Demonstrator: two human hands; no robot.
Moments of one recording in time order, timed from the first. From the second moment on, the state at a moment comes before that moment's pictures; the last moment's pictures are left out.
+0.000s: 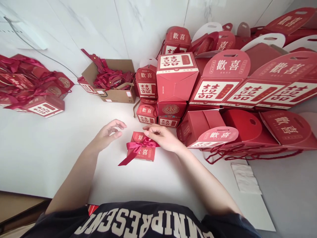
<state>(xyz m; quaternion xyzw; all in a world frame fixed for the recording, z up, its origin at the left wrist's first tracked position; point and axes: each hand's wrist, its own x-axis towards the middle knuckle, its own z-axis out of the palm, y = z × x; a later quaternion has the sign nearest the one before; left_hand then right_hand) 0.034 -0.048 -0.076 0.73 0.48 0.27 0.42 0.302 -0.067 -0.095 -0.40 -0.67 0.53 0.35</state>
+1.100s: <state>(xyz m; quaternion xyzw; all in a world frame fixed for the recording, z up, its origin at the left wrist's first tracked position) 0.087 -0.074 -0.092 0.76 0.45 0.28 0.38 0.293 -0.063 -0.112 -0.35 -0.59 0.61 0.39</state>
